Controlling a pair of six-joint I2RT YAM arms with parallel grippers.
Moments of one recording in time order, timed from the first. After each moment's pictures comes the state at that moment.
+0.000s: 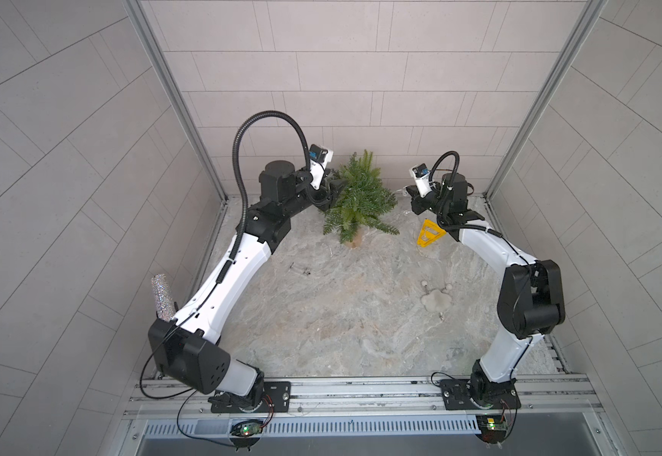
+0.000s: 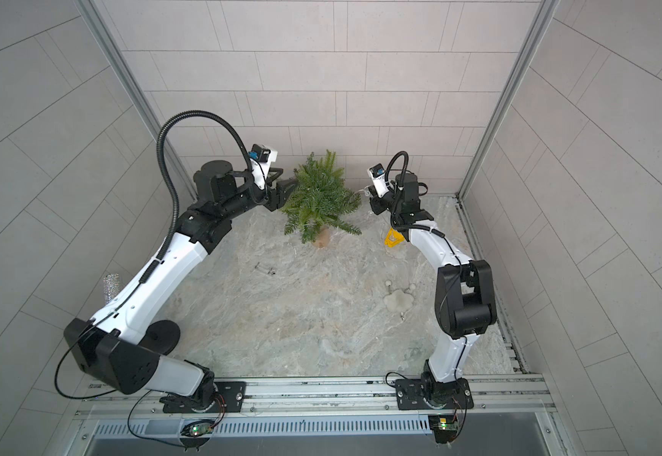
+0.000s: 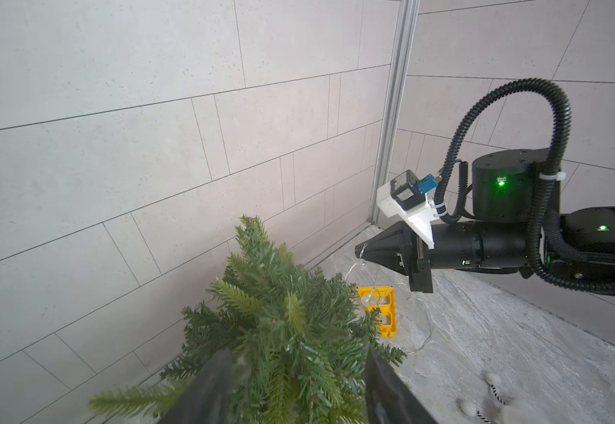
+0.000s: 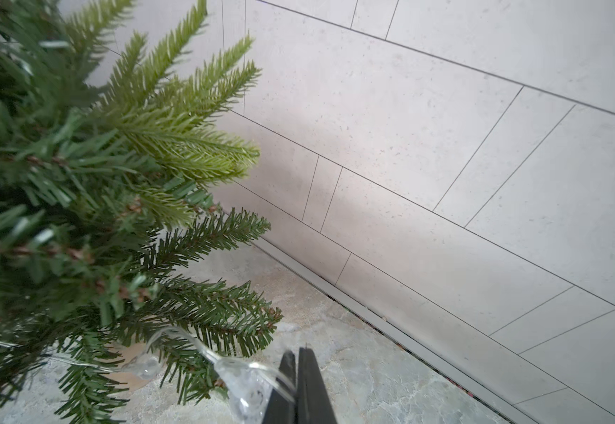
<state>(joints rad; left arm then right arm) -0.38 1.43 1.51 -0.21 0.33 0.10 0.13 1.74 1.40 0.07 -0.30 -0.29</state>
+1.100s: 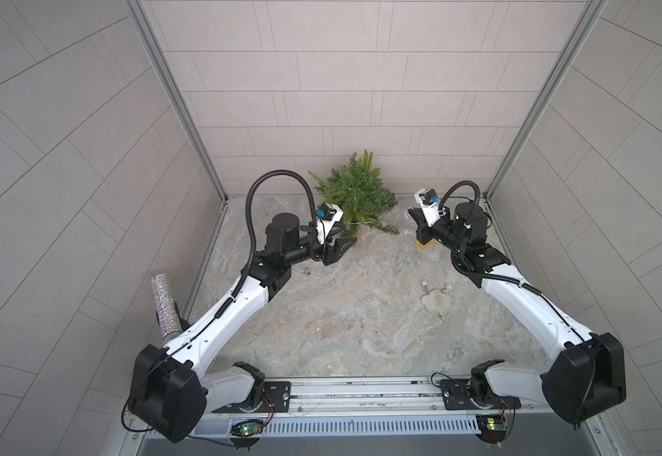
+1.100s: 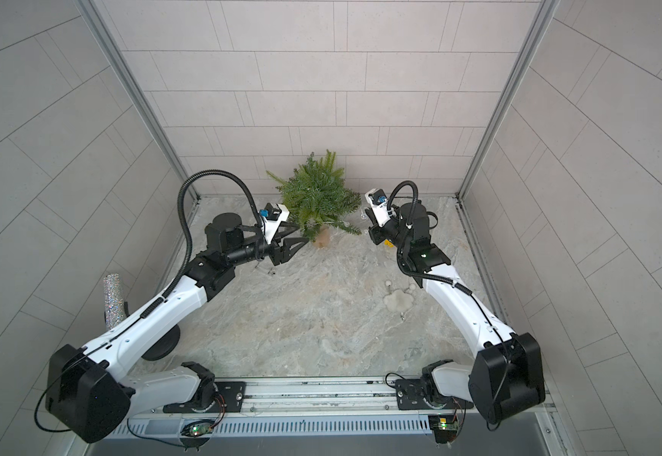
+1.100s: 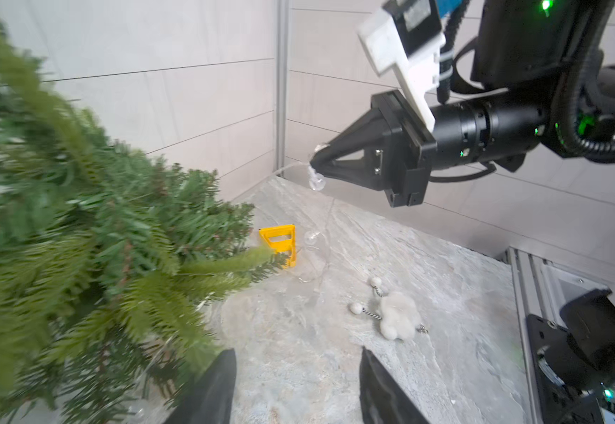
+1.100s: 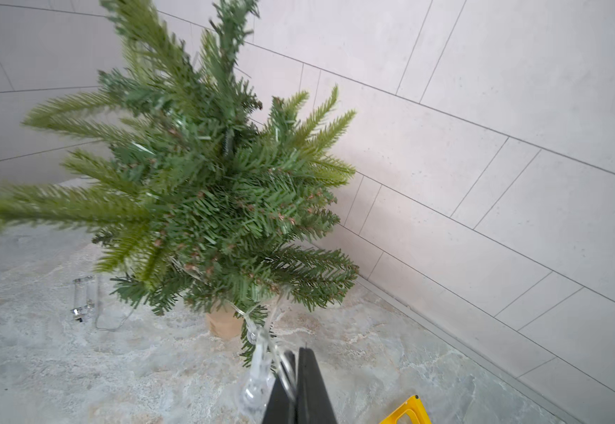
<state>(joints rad) -0.46 1.23 0.98 0.03 0.59 0.11 0.26 1.25 1.02 0.03 -0.25 -0.25</state>
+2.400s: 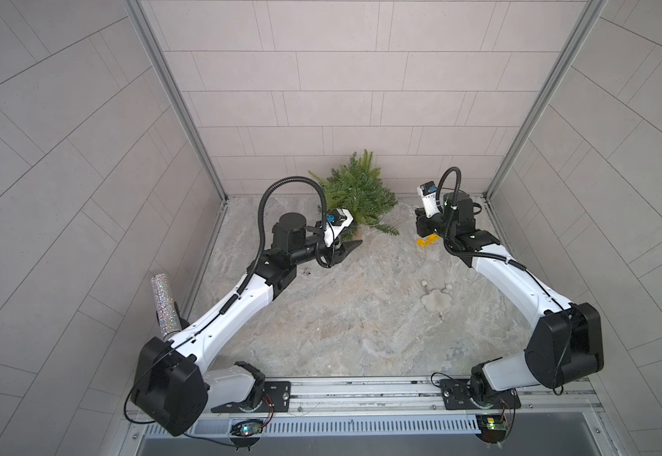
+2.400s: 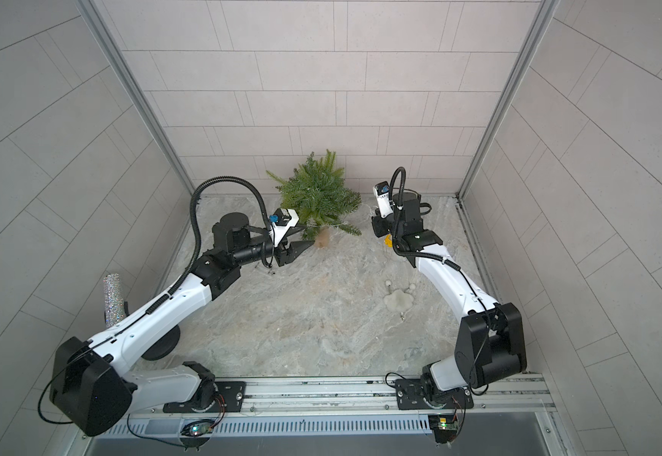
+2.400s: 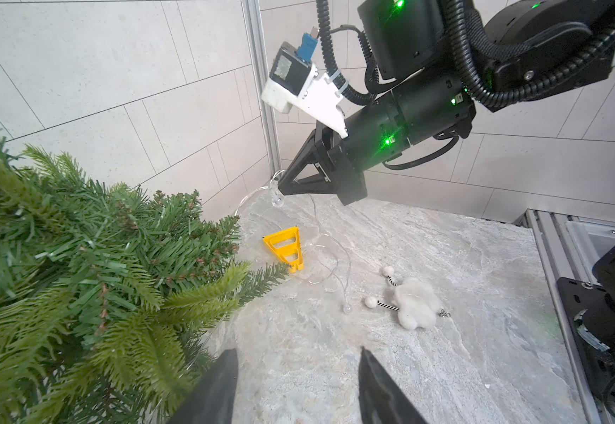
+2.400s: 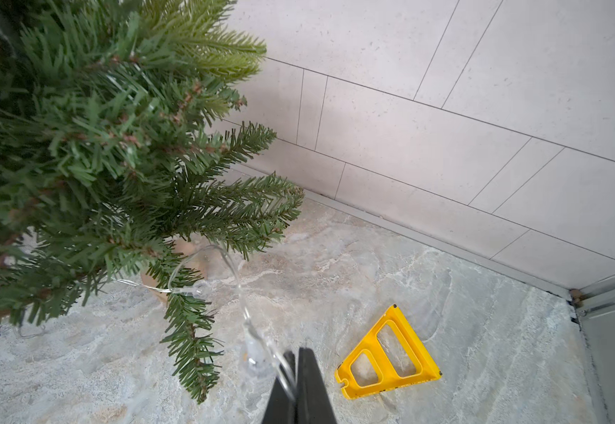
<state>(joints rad) -0.50 1.26 1.00 0.03 0.55 0.25 0.22 1.45 1.18 -0.18 -0.07 -0.13</state>
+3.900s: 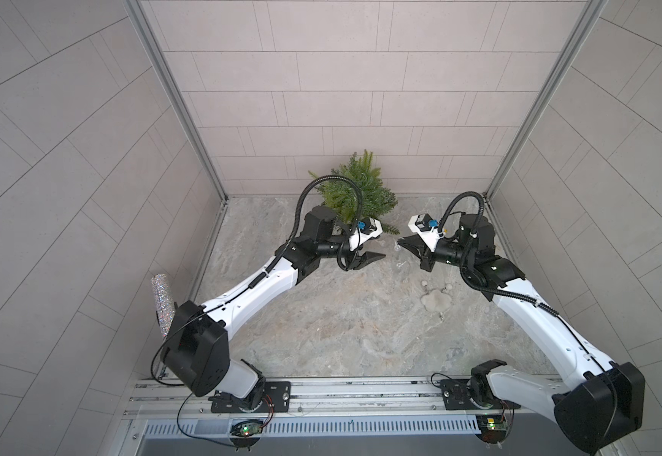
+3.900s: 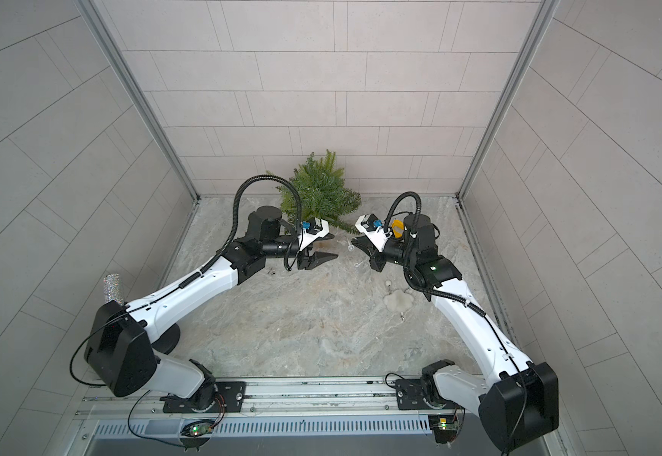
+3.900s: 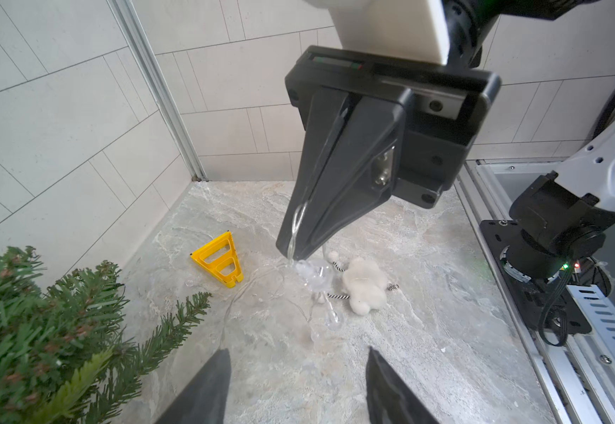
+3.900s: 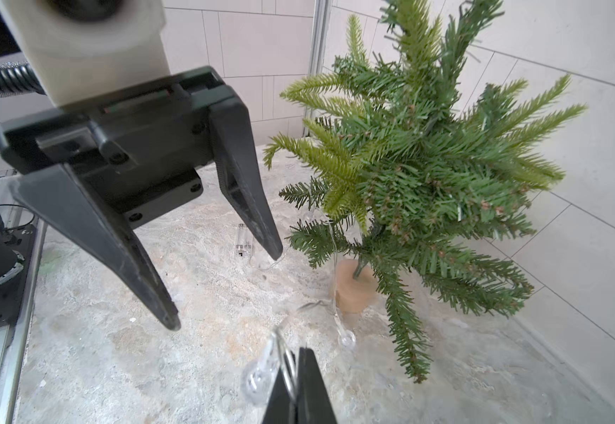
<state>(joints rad) -0.60 1.48 1.16 -0.05 0.72 0.42 0.26 1.13 0.97 -0.21 -0.67 -0.38</state>
